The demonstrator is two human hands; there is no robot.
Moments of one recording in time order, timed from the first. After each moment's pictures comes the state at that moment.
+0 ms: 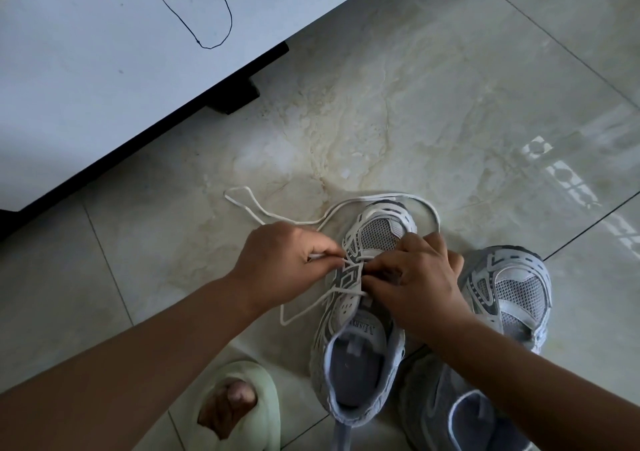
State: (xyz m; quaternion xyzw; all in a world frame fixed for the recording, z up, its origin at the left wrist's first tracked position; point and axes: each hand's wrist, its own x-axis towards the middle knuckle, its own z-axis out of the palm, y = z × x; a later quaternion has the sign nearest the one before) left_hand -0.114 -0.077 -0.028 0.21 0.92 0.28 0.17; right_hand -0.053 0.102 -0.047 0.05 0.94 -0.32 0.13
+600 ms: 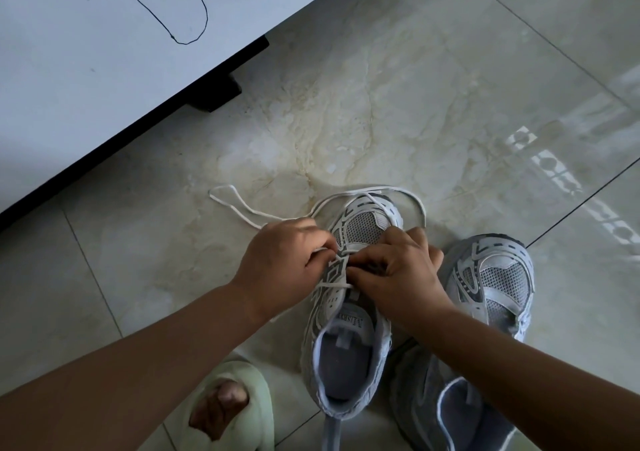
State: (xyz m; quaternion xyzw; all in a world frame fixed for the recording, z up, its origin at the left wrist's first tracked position) left_hand -0.107 -0.063 -0.037 0.26 0.93 0.23 0.15; right_hand -0.052 0.098 -0.051 0.08 0.92 -0.37 0.13
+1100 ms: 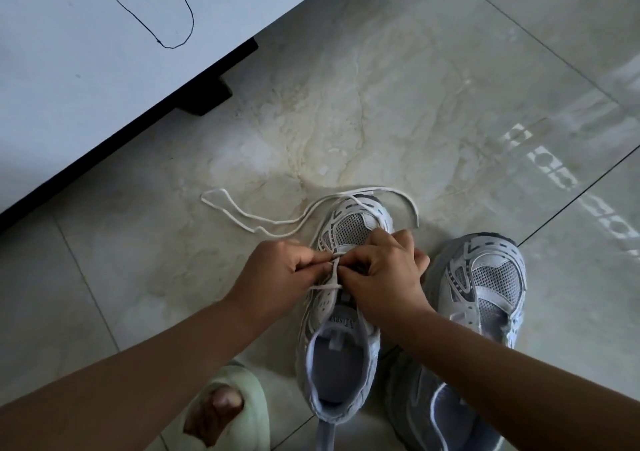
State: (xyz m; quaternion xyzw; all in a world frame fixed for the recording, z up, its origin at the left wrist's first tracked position) left_hand -0.095 -0.063 -0.044 0.12 0.88 0.40 0.24; right_hand -0.053 0.088 -0.055 0.12 0.91 -0.38 0.13
